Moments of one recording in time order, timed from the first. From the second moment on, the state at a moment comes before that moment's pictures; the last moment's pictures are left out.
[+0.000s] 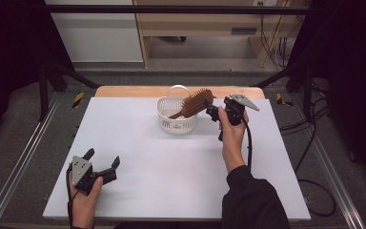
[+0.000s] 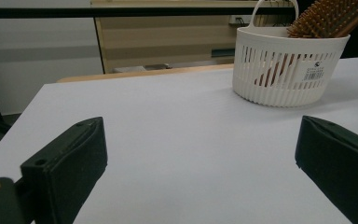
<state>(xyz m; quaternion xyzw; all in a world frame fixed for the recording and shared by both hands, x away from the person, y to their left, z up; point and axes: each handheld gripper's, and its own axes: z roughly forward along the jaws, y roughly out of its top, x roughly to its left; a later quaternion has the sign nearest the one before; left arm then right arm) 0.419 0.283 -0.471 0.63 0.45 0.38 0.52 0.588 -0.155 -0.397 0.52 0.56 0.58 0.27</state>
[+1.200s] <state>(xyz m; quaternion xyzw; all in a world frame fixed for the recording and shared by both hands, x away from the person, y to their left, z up) 0.418 0.284 -0.470 0.63 0.43 0.37 0.52 0.554 -0.171 -0.349 0.42 0.61 0.58 0.34</state>
